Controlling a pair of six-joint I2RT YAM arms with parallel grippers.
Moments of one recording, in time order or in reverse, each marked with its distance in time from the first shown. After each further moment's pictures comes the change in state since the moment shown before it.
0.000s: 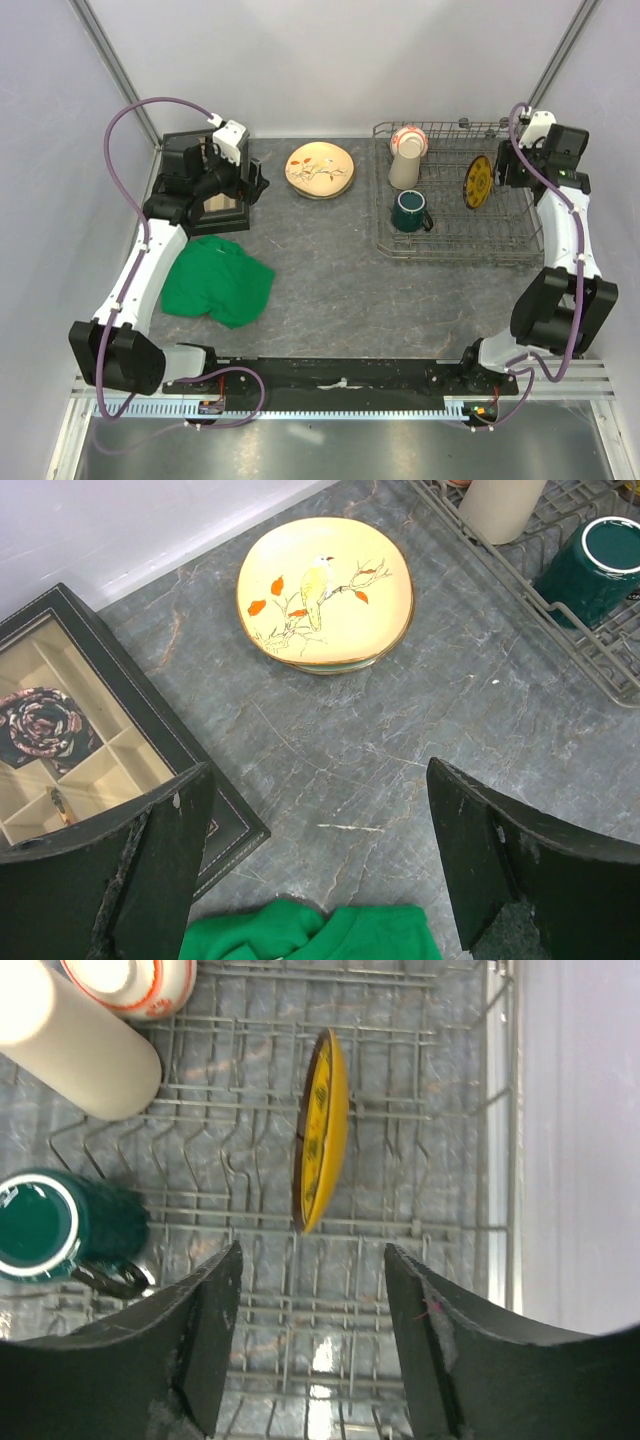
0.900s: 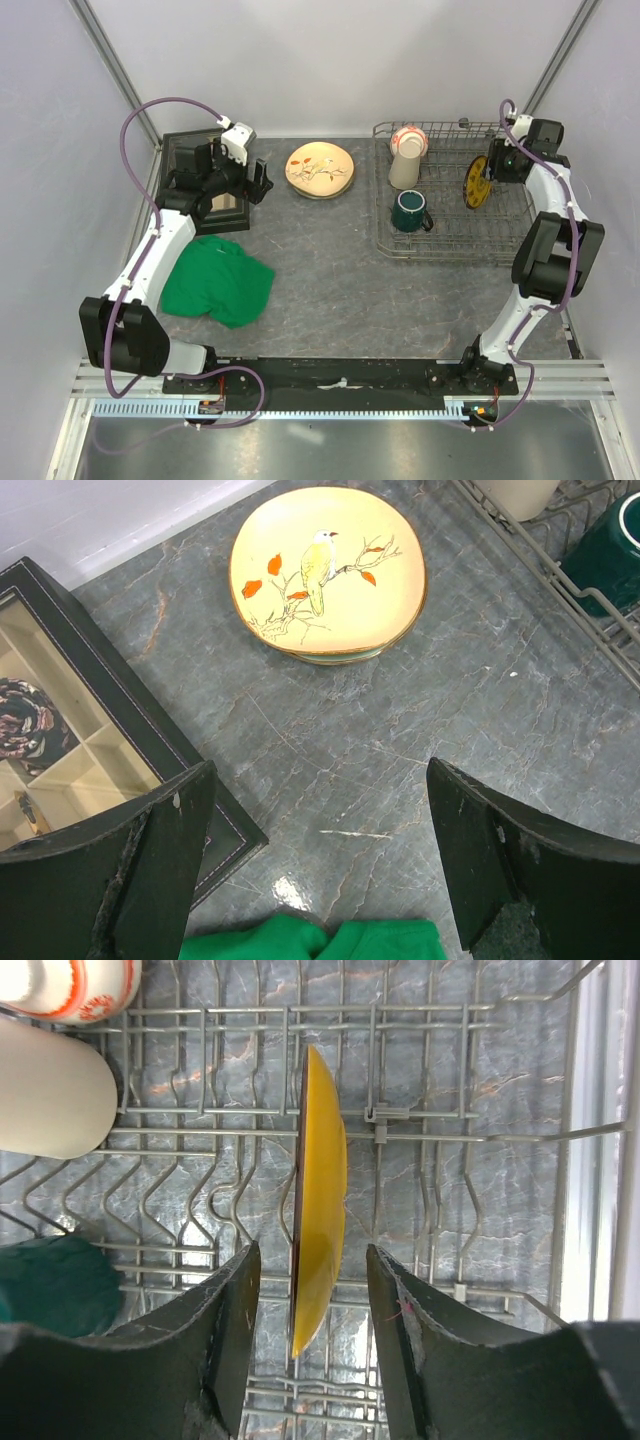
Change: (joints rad) left arm 0.000 0.099 -0.023 0.069 0.000 0.000; right arm 0.016 0.385 0.207 0.026 -0.022 0.076
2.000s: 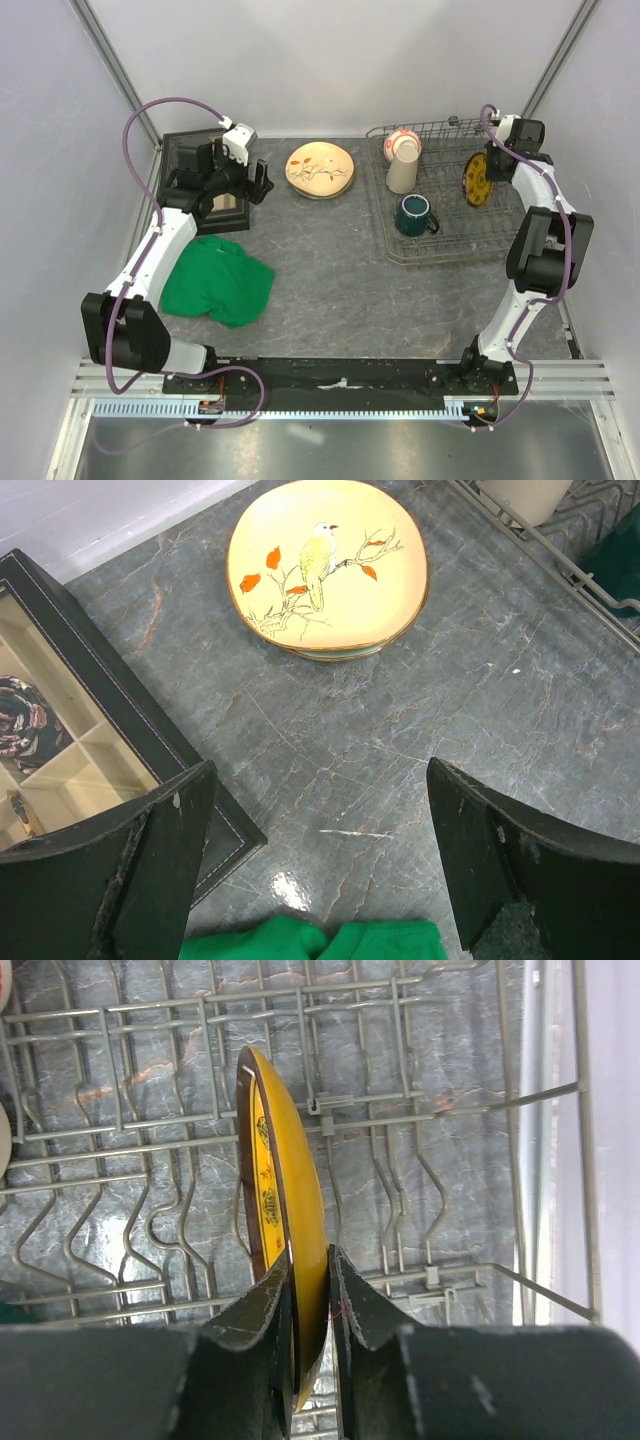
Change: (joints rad) left arm 0.000 0.018 0.000 0.003 0.000 0.000; right arm 0.066 0.056 0.004 0.060 0.189 -0.061
